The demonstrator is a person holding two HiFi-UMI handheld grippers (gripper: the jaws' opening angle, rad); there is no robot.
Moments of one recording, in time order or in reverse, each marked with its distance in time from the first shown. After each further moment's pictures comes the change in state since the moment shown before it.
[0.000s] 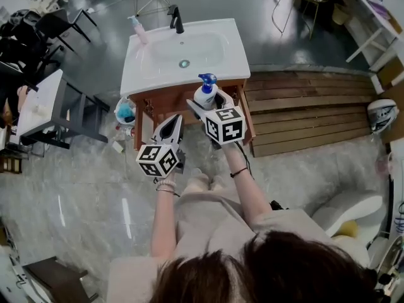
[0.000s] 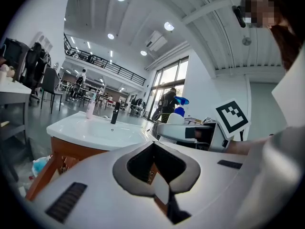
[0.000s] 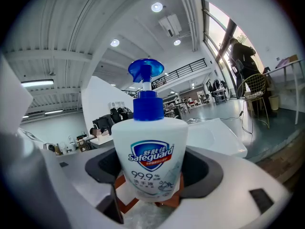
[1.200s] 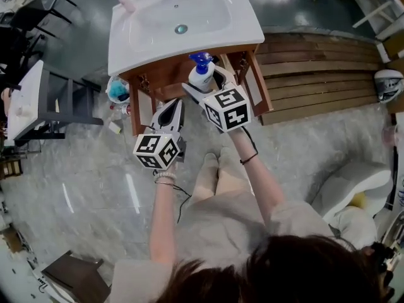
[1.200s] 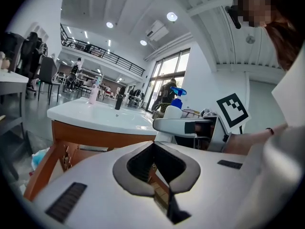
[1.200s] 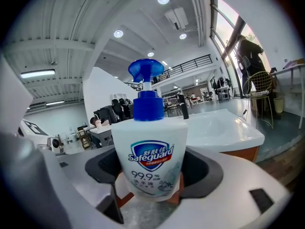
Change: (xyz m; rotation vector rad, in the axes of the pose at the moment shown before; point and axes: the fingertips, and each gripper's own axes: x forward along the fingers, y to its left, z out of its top) left arm 0.005 0.053 -0.057 -0.023 0.118 -0.034; right arm 0.049 0.013 -0.060 -0.056 0.087 0.011
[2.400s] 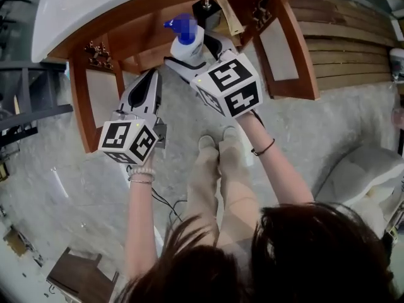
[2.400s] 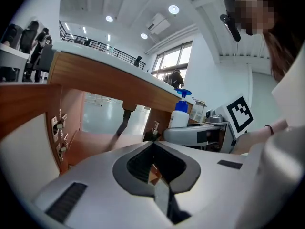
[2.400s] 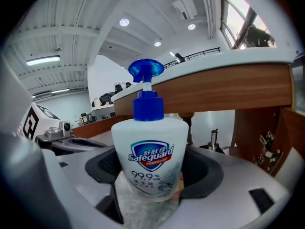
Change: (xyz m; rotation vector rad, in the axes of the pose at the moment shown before) left arm 0.087 0.120 -0.143 0.025 0.050 0.019; right arm 0.110 -0.054 -0.168 -0.081 0.082 0.062
